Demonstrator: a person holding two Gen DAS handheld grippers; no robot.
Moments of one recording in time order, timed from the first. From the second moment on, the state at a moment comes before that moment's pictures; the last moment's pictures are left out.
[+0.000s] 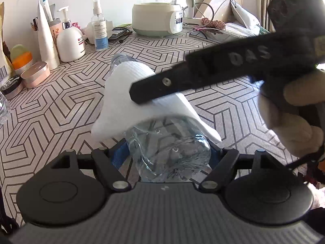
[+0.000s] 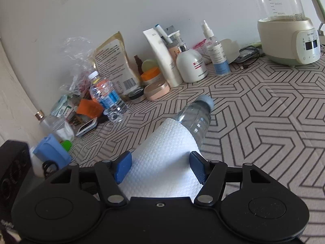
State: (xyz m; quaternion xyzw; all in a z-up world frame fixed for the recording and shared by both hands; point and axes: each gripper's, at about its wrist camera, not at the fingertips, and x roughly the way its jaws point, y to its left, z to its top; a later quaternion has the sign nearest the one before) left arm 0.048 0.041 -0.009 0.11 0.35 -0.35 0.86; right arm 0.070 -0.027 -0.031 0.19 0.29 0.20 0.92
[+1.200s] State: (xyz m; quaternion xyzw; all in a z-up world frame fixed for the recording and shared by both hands) left arm 0.050 0.039 -0.009 0.12 0.34 -0.36 0.86; right arm 0.069 -0.063 -0.066 0.35 0.32 0.24 0.85
